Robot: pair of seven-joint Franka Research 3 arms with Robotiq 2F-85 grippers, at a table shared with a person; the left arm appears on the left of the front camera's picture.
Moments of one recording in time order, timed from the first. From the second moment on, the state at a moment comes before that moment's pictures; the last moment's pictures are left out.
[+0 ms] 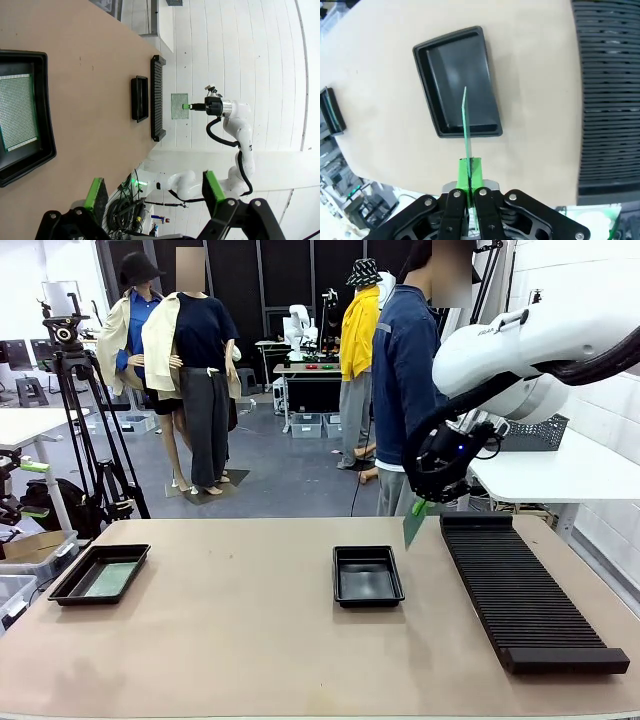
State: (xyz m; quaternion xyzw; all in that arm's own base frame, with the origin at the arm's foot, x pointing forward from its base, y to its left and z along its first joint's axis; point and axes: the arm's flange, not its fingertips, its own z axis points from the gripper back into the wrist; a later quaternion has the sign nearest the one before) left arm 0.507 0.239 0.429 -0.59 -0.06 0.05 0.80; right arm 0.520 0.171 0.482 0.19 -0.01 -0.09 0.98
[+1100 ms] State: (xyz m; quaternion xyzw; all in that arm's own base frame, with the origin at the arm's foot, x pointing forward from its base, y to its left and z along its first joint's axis) left arm 0.507 0.239 0.429 -0.59 -0.06 0.05 0.80; right arm 0.542 0.226 0.403 0.25 0.01 -0.06 0.97
